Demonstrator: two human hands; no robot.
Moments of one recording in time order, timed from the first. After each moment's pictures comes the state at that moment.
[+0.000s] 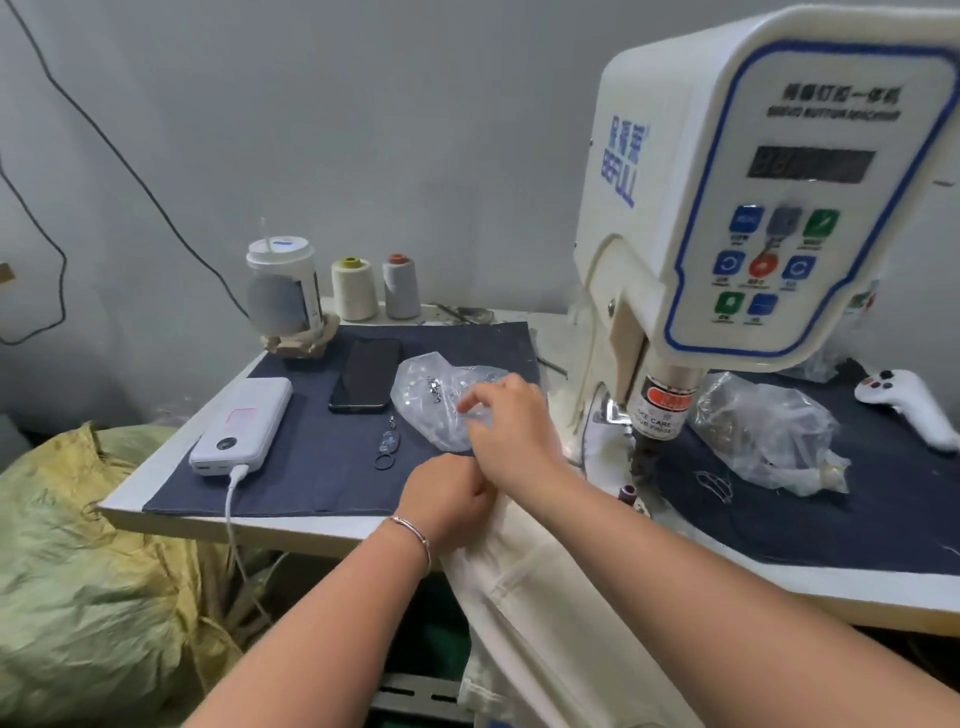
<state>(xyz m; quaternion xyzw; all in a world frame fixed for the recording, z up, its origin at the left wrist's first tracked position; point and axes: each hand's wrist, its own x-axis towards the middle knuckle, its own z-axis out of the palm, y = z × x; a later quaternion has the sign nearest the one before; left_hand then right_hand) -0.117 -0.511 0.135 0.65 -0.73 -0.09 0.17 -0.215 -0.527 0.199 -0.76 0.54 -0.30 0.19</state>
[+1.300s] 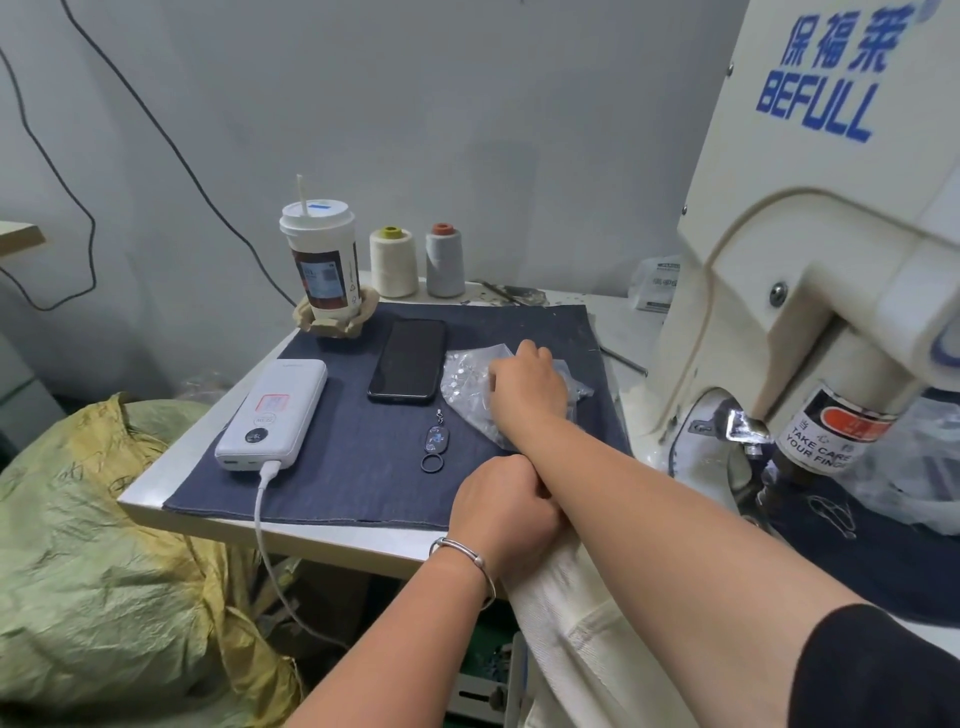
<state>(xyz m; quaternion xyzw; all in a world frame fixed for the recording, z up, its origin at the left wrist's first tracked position) -0.113 -0.519 0.129 0.67 -0.67 -0.22 0.25 -0.147 -0.635 0.151 -0.79 0.61 -0.13 0.01</state>
